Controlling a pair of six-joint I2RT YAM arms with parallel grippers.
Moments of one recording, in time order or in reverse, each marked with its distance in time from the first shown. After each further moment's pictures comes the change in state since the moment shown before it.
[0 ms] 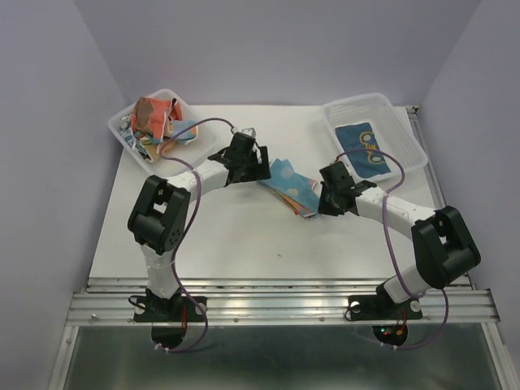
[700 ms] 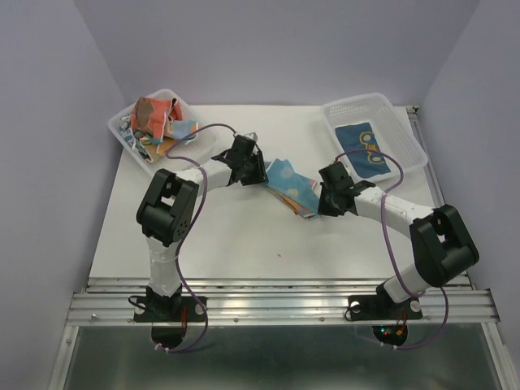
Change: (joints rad) left arm 0.029 0.106 0.018 0.072 0.111 -0.042; right arm 0.000 0.018 0.000 0.000 0.000 -0.009
